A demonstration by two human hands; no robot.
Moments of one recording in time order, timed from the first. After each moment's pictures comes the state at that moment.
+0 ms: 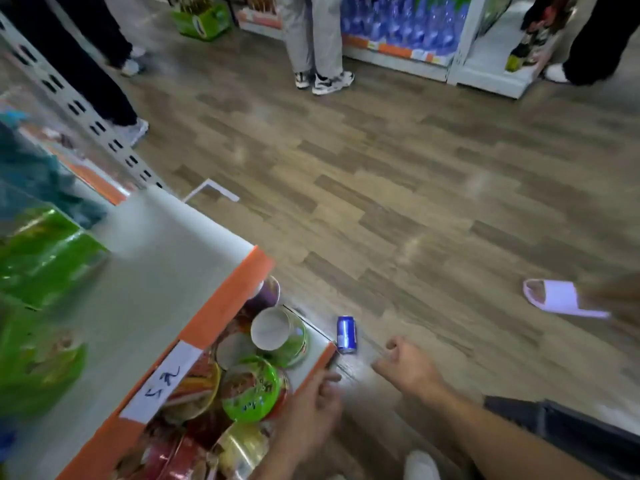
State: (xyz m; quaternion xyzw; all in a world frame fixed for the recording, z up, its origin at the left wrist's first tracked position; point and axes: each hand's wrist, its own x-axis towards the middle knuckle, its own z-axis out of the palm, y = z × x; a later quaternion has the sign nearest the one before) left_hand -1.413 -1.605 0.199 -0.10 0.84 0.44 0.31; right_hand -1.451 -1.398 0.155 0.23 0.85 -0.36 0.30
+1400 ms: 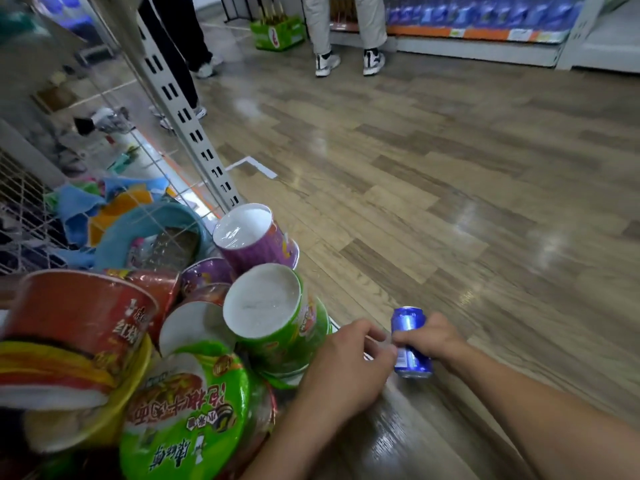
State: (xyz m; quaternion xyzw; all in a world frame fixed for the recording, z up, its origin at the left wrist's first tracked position) left_hand -1.519 -1.597 -0.035 -0.03 0.92 0.35 0.17; right_hand -1.602 -1.431 -0.177 0.23 0.84 -0.42 0.26
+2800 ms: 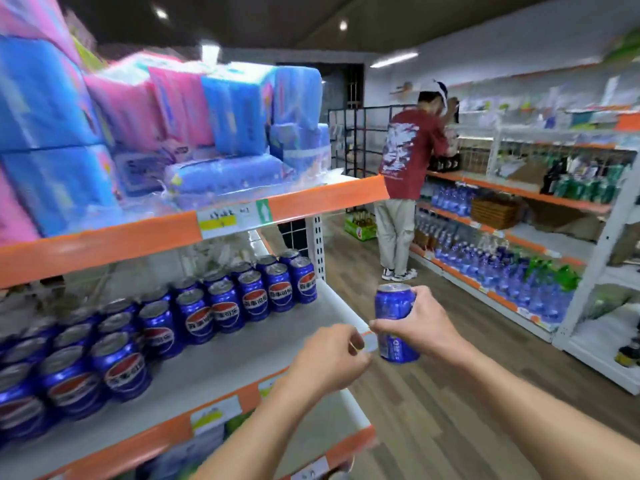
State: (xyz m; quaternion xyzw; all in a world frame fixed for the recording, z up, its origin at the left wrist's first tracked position) left_hand -1.420 -1.656 0.792 -0.05 0.97 0.24 -0.02; right_hand -1.512 -1.495 0.788 -0.11 0.88 -0.46 -0.02
